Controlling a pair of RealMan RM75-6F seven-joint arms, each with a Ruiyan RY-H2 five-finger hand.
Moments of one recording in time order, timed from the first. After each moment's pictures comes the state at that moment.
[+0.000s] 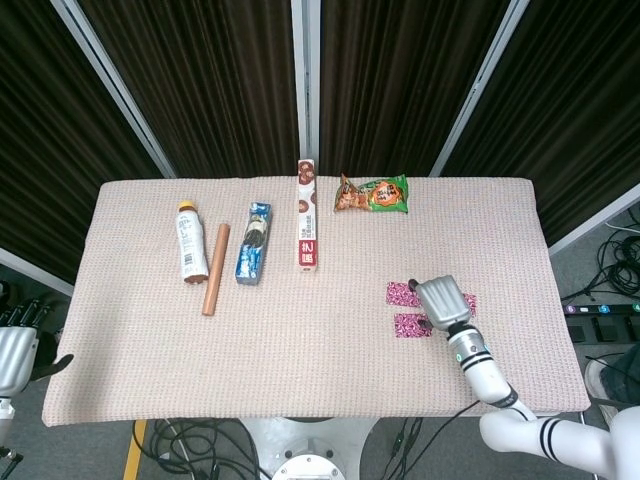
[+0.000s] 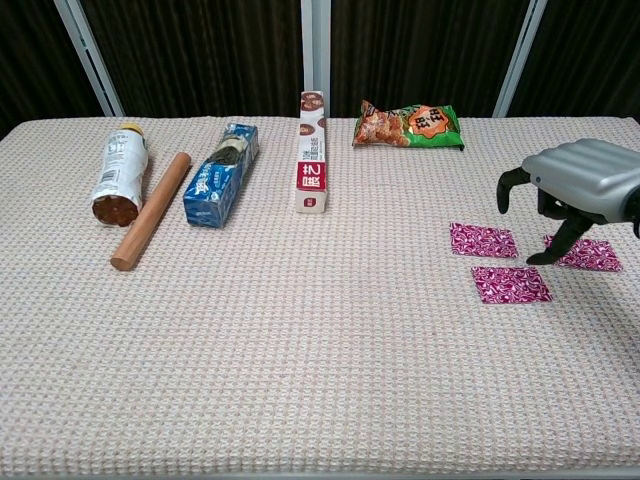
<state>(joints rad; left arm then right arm) -0.08 -1.16 -0.03 -1.45 1.50 1.48 -0.06 0.64 -1.57 0.05 -1.34 -1.09 1.03 -0.53</state>
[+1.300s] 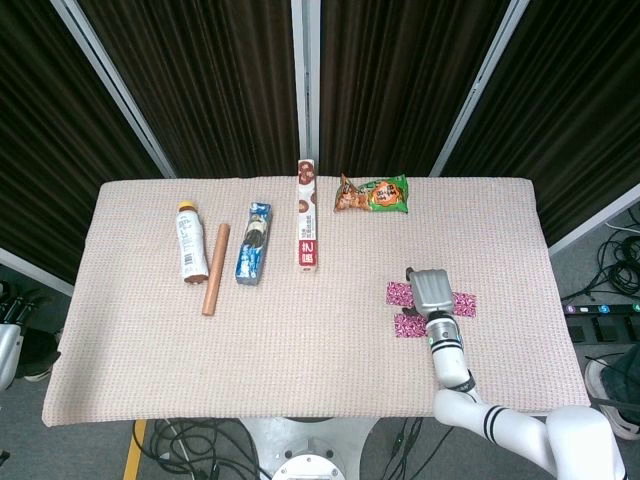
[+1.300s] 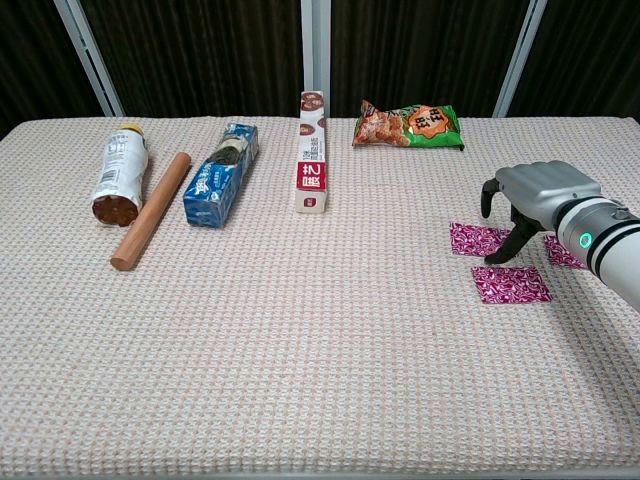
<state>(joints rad) -0.07 -1.14 -0.03 -1.40 1.48 1.47 -0.13 0.67 -1.85 0.22 -1.05 -0.86 0.99 -0.67</state>
